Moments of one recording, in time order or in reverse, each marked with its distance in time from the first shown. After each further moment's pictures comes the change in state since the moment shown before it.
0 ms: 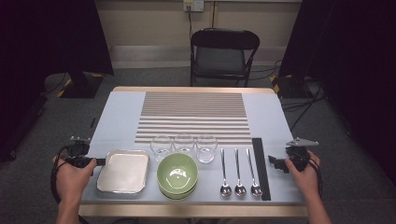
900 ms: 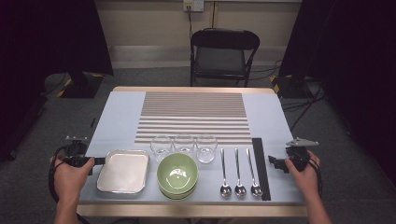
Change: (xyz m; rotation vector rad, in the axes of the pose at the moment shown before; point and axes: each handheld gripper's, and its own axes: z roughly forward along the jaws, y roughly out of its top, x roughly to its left) left arm 0.006 0.000 -0.003 -0.020 -0.038 -0.041; right arm 0.000 0.000 0.000 -0.001 -0.001 0.001
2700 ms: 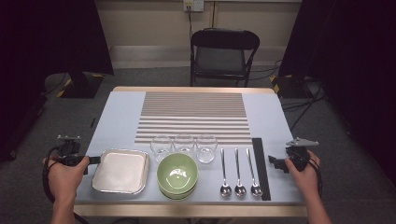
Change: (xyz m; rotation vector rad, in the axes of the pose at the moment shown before) left arm 0.006 0.001 -0.014 -0.018 0.004 -0.067; right arm 0.000 0.000 0.000 0.001 0.001 0.001
